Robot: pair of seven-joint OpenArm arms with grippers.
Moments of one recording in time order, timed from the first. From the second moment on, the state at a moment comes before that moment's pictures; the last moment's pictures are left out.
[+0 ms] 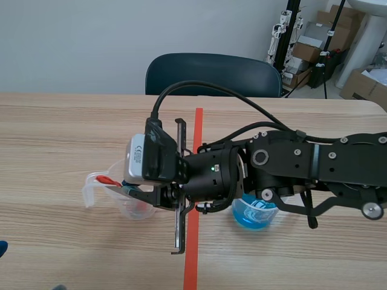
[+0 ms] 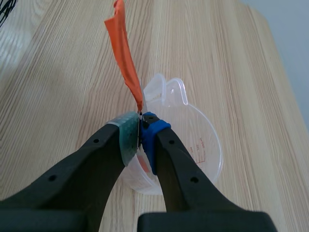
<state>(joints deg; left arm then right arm) 31.6 -17.5 -5.7 53.6 17.3 -23.0 -86.4 36.1 28.7 -82.2 79.8 7.8 15.1 17.3</state>
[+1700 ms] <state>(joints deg) 31.6 -17.5 -5.7 53.6 17.3 -23.0 -86.4 48.1 28.7 -82.2 79.8 41.7 26.0 7.6</state>
